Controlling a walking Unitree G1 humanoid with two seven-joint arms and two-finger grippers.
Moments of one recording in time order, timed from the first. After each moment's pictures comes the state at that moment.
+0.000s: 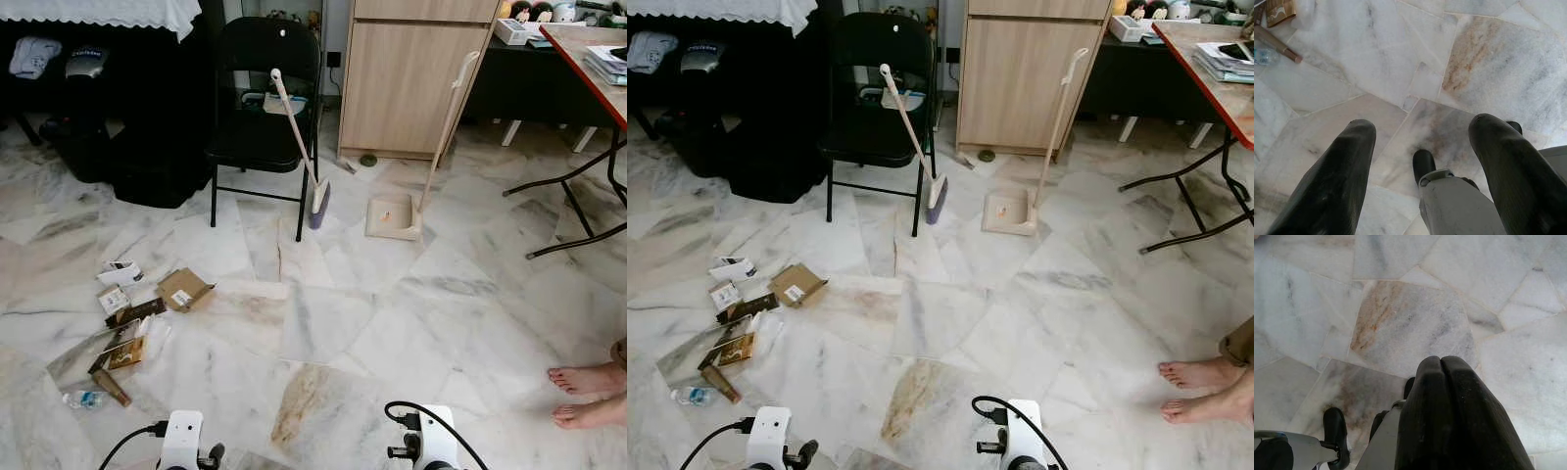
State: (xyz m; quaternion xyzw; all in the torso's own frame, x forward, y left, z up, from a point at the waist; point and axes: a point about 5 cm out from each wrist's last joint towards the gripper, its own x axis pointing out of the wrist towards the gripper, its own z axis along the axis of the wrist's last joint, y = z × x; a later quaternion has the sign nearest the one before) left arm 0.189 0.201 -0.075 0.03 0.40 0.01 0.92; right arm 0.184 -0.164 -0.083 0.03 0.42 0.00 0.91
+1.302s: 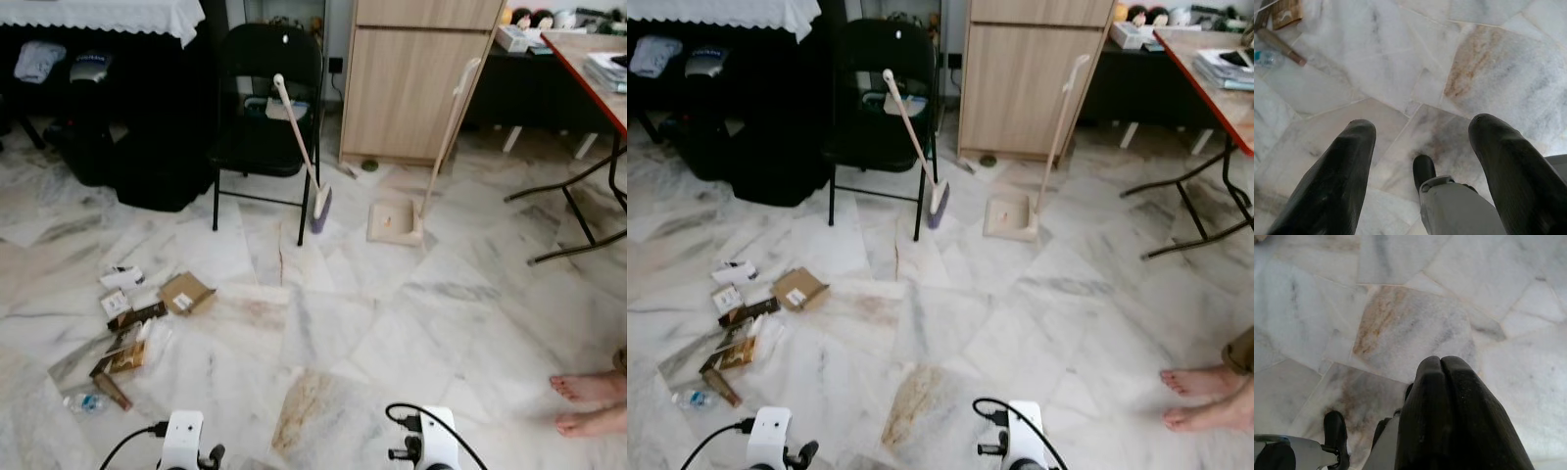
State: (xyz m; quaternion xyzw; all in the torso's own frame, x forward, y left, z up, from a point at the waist) left arm 0.189 0.200 -0.076 0.03 0.40 0.01 0.92; right arm 0.182 -0.165 -0.085 0.03 0.43 -0.01 0.90
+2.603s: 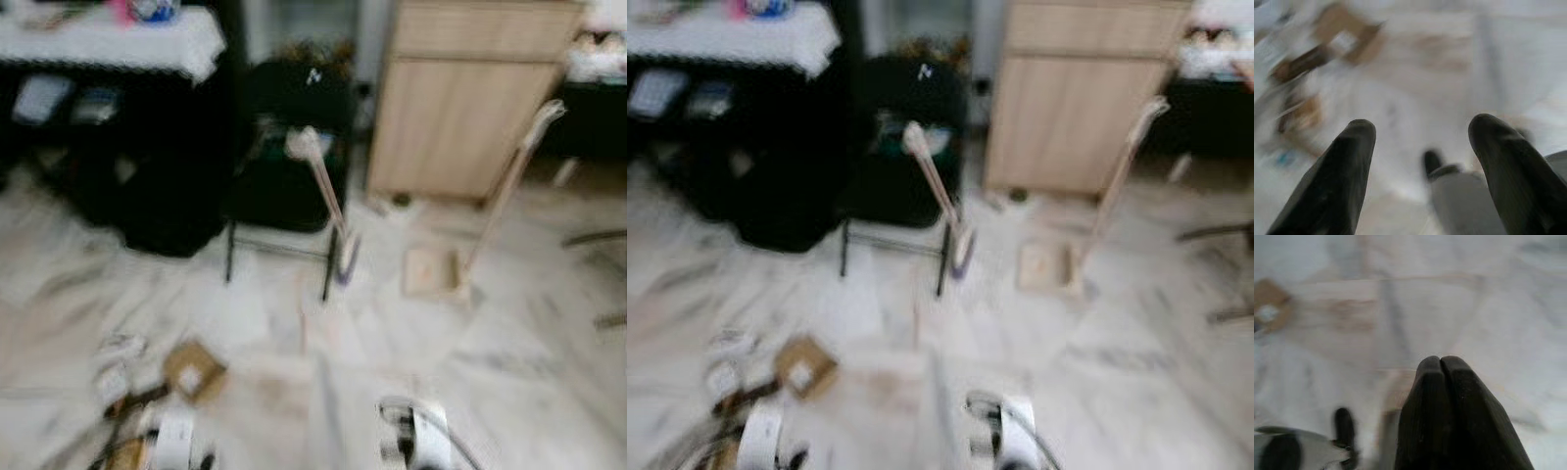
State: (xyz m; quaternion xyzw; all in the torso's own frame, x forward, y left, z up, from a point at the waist) left arm 0.193 0.190 -0.075 0.02 0.40 -0.01 0.92; right arm 0.174 -0.170 -0.088 0.03 0.44 -0.02 0.90
